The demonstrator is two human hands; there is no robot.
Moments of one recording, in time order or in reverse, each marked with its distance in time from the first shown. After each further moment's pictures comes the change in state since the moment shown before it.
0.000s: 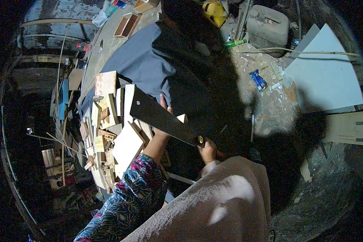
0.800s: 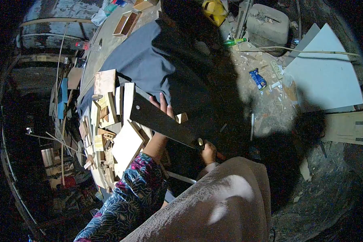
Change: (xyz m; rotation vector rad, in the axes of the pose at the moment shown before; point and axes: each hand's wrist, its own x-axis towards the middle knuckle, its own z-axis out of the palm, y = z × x) left_hand -0.001 -0.009 0.020 0.339 0.235 0.164; right_hand -0.024 0.032 0.023 0.035 -0.015 0.023
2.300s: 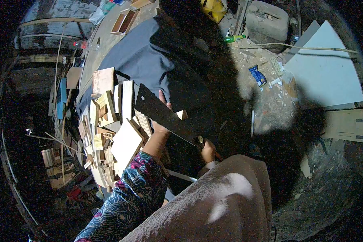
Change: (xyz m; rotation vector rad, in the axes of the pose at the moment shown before) left_hand 0.006 0.002 -0.016 -0.124 -0.203 -0.163; right_hand -0.001 0.003 0.012 0.047 0.116 -0.068
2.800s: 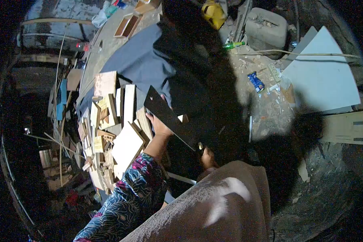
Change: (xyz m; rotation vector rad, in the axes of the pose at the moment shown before) left_hand -0.001 0.007 -0.014 0.075 -0.243 -0.099; right_hand -0.005 -0.009 -0.010 -0.130 -0.205 0.086
